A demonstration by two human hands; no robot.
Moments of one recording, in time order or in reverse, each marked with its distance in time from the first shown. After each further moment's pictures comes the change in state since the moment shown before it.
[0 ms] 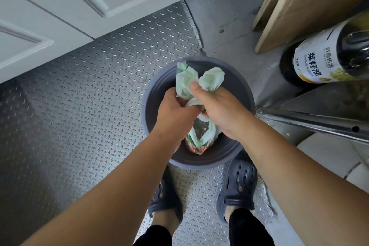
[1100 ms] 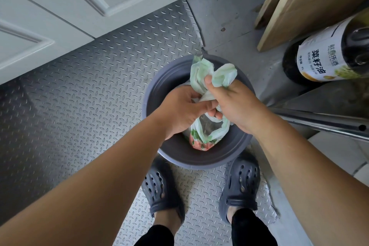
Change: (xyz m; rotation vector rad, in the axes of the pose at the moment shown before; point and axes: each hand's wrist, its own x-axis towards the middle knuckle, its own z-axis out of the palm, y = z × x) left_hand 0.006 0.027 -0.008 0.253 -0.460 0.115; right_hand -0.003 -0.002 -0.022 -0.143 0.001 -0.114
